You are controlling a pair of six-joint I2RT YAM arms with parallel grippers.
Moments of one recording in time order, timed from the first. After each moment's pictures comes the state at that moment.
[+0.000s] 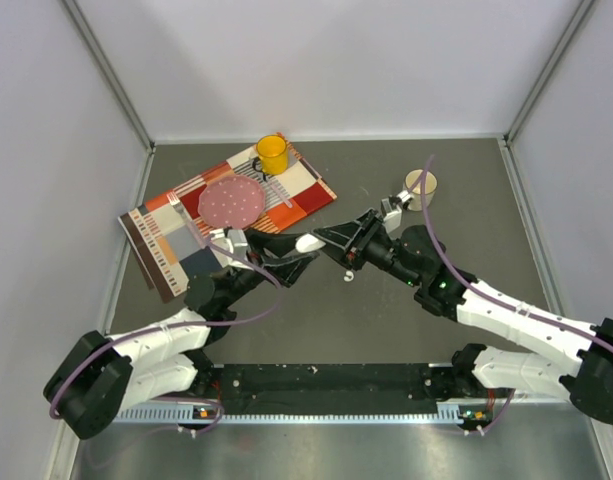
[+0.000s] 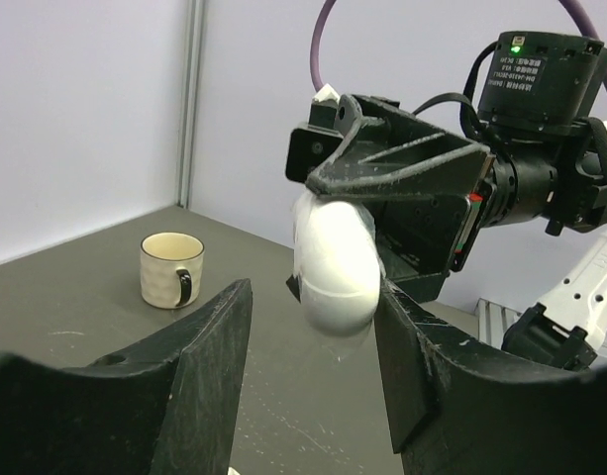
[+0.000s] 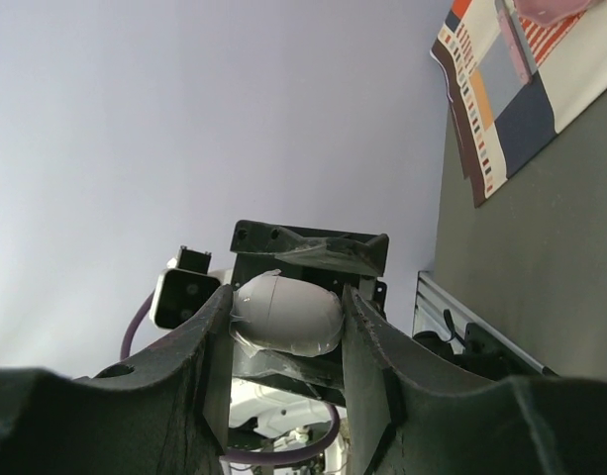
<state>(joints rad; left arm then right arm) -0.67 1.04 0.27 1.29 0.38 -0.42 0.89 1.05 0.72 0.31 -0.05 1.47</state>
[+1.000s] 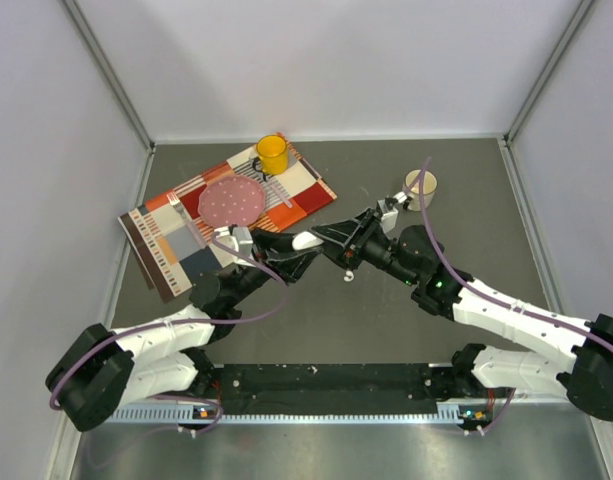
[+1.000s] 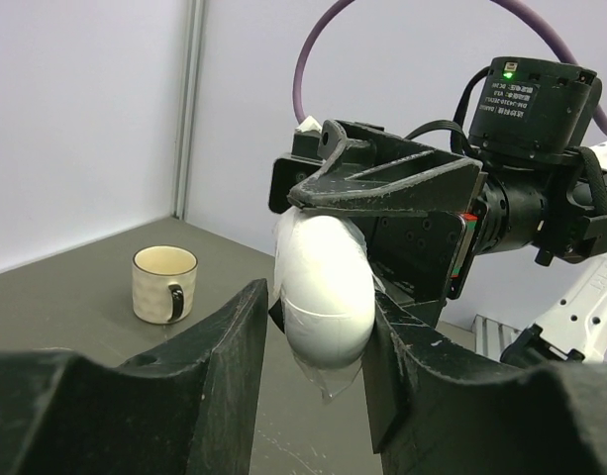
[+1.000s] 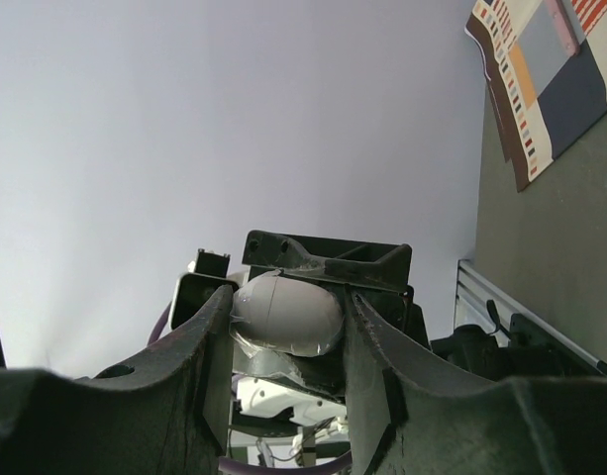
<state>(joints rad) -0.73 1.08 0.31 1.29 0.31 -0.41 0.89 1.08 0.71 0.38 -0.08 1.57</state>
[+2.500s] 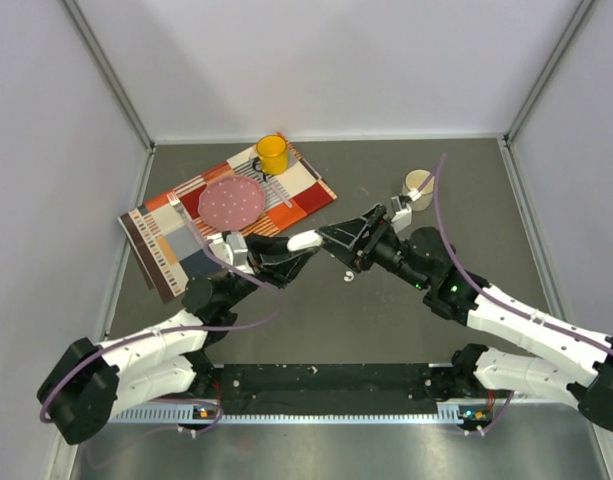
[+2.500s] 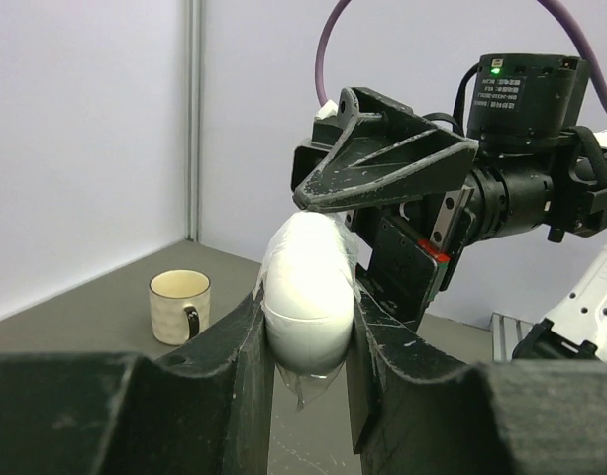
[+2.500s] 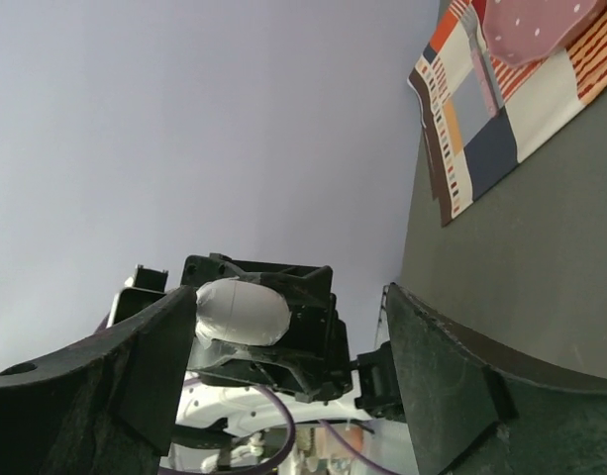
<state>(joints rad) -0.75 1.00 0.32 1.24 0.32 -0.32 0.89 0.98 0.72 0.23 0.00 1.39</state>
